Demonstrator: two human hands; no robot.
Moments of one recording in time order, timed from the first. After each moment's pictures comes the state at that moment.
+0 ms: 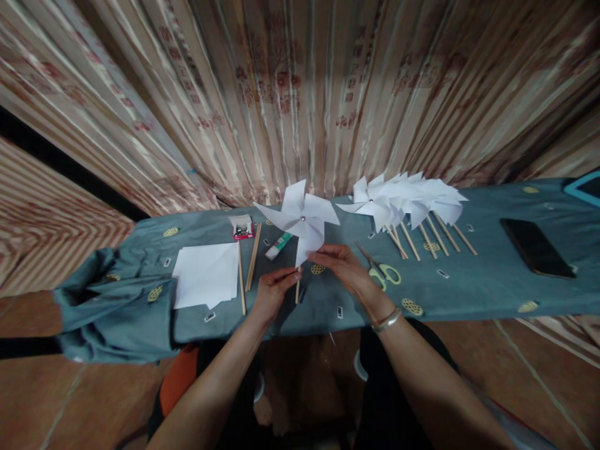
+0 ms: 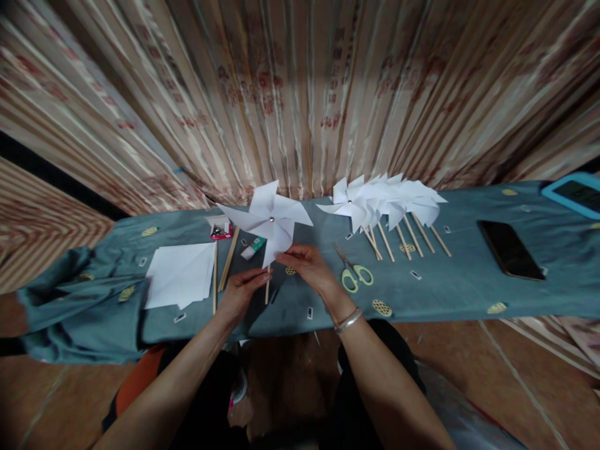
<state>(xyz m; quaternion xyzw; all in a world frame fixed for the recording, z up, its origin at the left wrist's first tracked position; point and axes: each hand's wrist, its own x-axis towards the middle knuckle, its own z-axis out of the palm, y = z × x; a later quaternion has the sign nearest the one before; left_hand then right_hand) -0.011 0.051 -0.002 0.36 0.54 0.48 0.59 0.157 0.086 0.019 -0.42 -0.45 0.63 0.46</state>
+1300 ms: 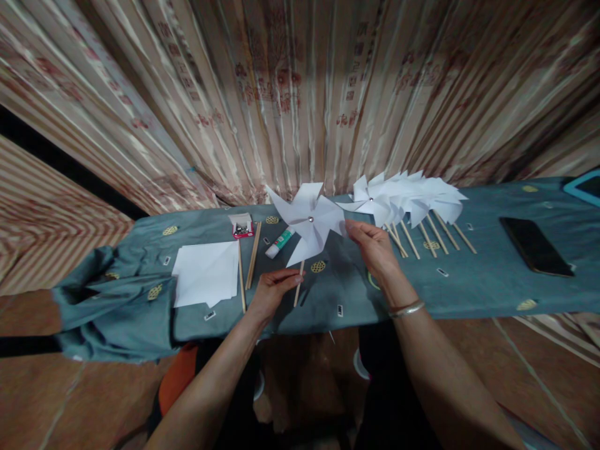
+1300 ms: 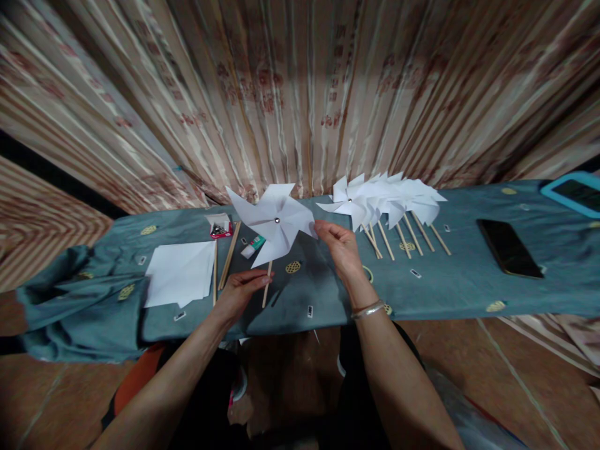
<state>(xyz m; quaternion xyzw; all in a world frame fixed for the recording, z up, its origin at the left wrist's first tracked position) -0.017 0.048 0.005 0.38 0.53 0.44 0.62 0.204 0.109 0.017 -0.49 -0.37 0.49 0.61</state>
